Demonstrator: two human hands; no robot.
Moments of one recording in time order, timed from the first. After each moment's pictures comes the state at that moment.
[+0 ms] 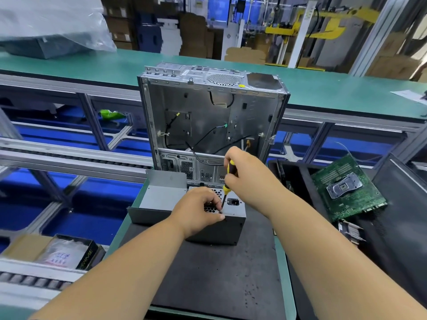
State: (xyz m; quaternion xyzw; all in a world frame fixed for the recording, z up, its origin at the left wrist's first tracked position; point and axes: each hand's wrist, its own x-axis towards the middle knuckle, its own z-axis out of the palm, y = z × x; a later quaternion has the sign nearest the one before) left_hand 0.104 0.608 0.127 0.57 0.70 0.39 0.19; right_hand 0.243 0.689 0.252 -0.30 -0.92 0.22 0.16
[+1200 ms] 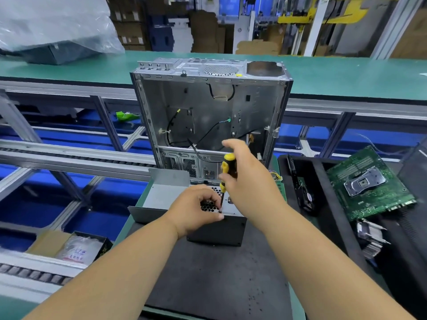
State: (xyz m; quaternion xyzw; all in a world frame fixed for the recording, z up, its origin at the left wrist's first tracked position) left_hand 0.108 0.613 0.132 0.56 0.70 0.40 0.18; right_hand 0.256 0.690 0.231 -0.28 -0.88 0.28 0.27
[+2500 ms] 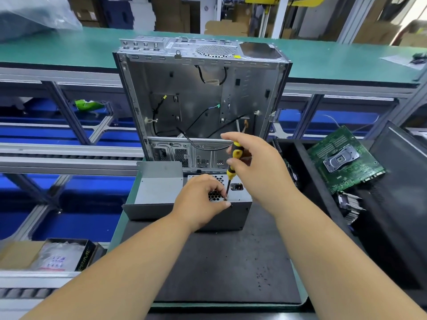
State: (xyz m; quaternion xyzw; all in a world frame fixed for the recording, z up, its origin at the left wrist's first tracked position) left_hand 0.104 0.610 0.126 0.57 0.71 0.36 0.19; right_hand 0.245 0.672 0.230 -0.34 -0.82 0.32 0.32
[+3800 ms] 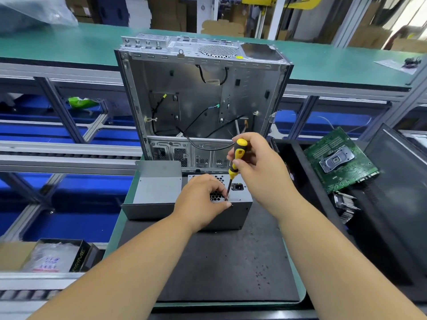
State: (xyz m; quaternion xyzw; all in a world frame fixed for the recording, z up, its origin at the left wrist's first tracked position) left_hand 0.104 0.605 0.127 0.58 0.72 0.35 0.17; right_hand 0.247 0.672 0.217 -0.32 -0.78 0.40 0.35
